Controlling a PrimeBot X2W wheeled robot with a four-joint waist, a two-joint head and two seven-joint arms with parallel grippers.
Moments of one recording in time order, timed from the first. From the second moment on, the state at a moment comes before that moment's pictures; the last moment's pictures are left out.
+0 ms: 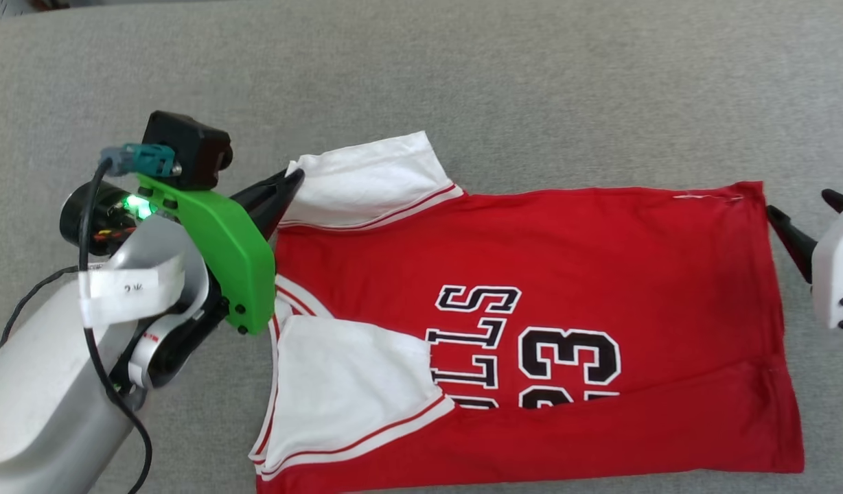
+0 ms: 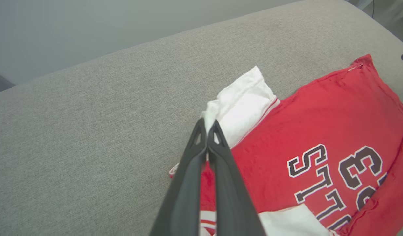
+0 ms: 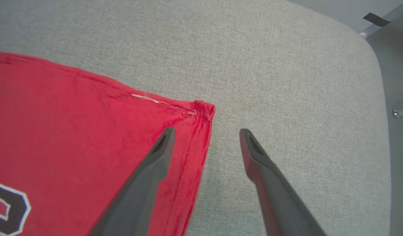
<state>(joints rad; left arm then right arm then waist) -0.60 0.68 -0.58 -0.19 -0.81 0.11 0.48 -0.37 -0.55 0.10 -0.03 0.44 0.13 0.67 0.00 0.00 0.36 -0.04</state>
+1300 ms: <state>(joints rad) -0.49 0.67 -0.60 -0.22 -0.80 0.15 0.42 -0.47 -0.64 0.23 0.25 0.55 0.13 0.51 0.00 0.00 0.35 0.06</state>
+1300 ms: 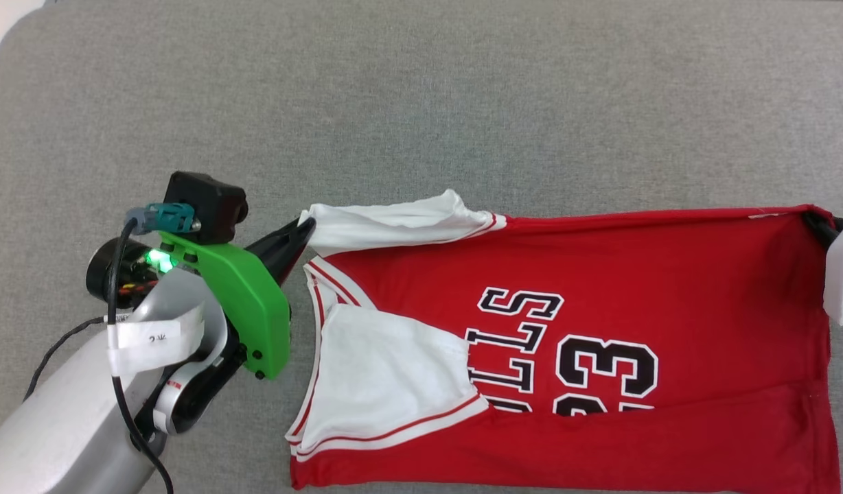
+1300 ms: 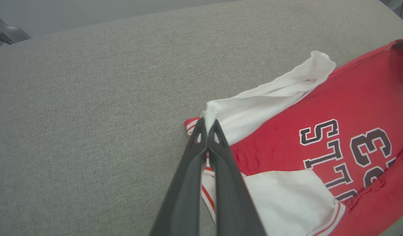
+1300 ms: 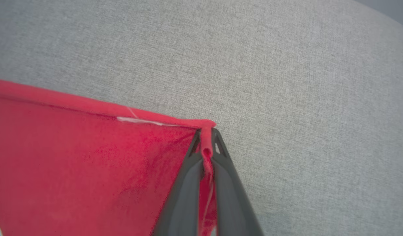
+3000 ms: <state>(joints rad) -0.17 0.66 -0.80 -0.12 -0.79 0.21 0.45 0.00 -0.77 0.40 0.11 0.85 0.13 0.32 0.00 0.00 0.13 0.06</state>
